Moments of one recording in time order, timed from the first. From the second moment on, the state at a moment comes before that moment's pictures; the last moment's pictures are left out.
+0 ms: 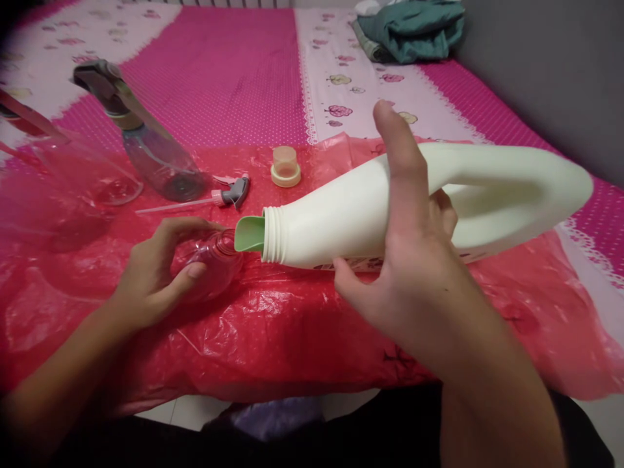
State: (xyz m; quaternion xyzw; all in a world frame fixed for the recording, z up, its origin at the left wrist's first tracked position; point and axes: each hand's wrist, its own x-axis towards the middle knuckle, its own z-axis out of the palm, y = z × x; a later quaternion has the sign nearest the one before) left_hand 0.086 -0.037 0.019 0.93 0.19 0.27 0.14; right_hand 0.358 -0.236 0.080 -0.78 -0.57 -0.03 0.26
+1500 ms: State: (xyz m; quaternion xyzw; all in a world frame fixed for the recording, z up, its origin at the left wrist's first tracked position) left_hand 0.086 -0.037 0.020 0.93 0.20 0.27 0.15; right_hand 0.371 -0.239 0.077 -0.75 -0.60 -0.02 0.27
